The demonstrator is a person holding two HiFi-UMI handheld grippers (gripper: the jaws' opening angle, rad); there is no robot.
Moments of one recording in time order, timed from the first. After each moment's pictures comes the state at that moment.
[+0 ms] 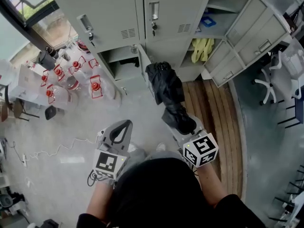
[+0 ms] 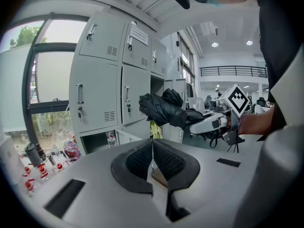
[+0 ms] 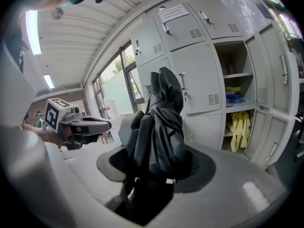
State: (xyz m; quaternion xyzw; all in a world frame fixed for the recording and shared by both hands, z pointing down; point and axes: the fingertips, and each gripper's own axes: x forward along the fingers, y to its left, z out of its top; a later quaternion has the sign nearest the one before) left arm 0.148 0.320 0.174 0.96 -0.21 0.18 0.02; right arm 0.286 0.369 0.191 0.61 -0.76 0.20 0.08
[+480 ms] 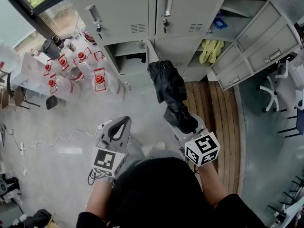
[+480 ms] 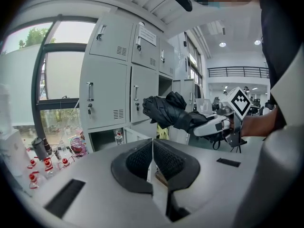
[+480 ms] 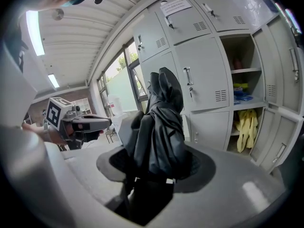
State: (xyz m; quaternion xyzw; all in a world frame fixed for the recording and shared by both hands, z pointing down) left arm 0.133 0.302 0.181 0.95 -0.25 0.18 0.04; right arm 0.281 0.351 0.204 0.58 -0.78 0.21 0.09
